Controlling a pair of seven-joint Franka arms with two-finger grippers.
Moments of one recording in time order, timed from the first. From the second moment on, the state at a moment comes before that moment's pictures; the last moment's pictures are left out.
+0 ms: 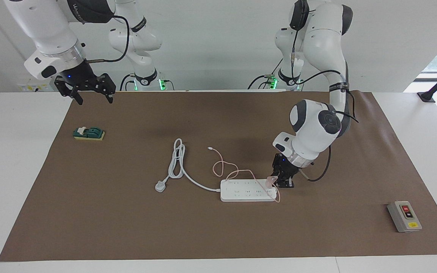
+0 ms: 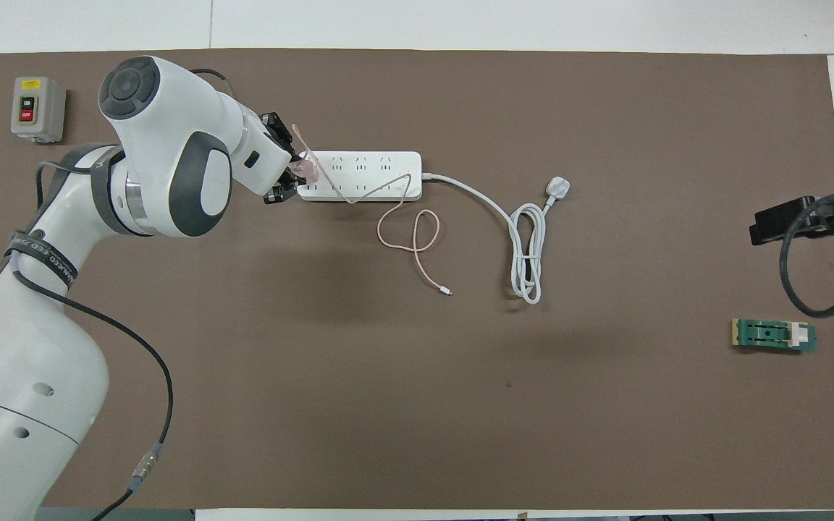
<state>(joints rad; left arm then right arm) -0.30 0.51 -0.04 -1.57 -0.25 2.19 1.37 -0.01 -0.03 0.00 -1.60 0.01 1.52 -0.06</state>
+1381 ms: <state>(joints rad) -0.31 0.51 -0.04 -1.57 -0.25 2.19 1.31 -0.02 -0.03 0.00 -1.61 0.01 1.52 -0.10</state>
